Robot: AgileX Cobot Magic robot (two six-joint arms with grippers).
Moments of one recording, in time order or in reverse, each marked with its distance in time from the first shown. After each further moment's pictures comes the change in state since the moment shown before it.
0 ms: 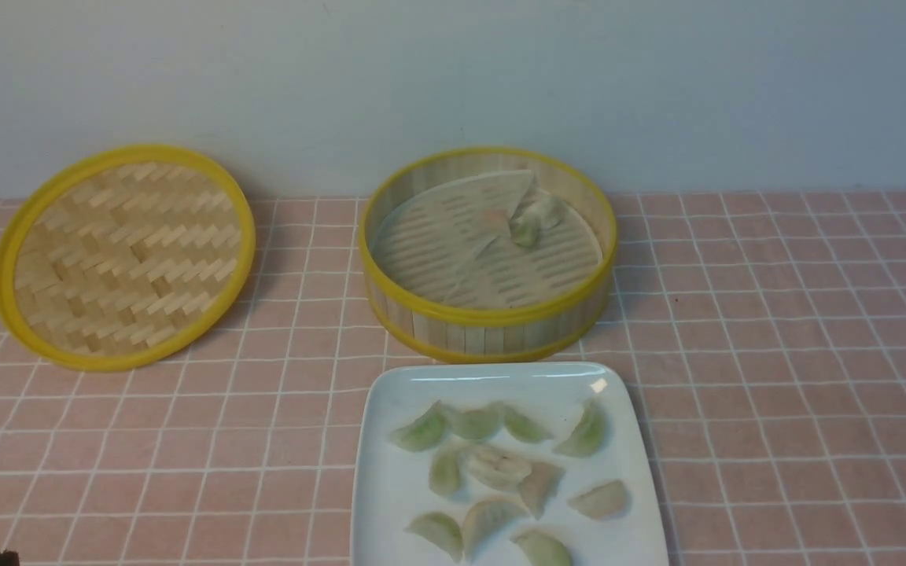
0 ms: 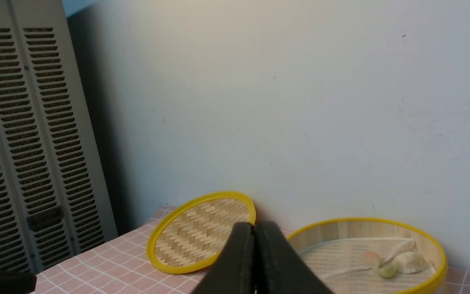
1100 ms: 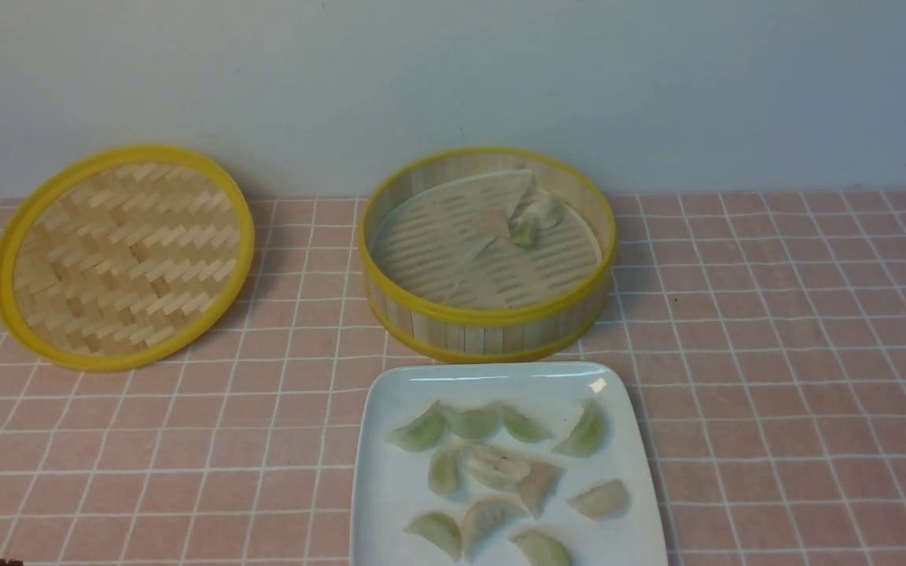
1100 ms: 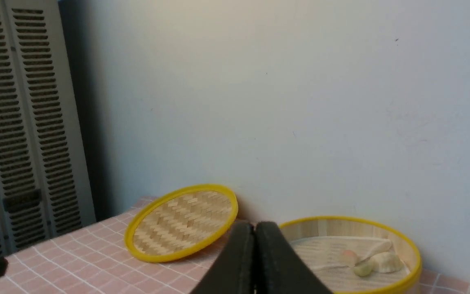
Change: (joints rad) right arm -0.017 -0.001 0.025 -0.092 0.007 -0.002; left arm 0.001 0.000 0.001 0.000 0.022 0.008
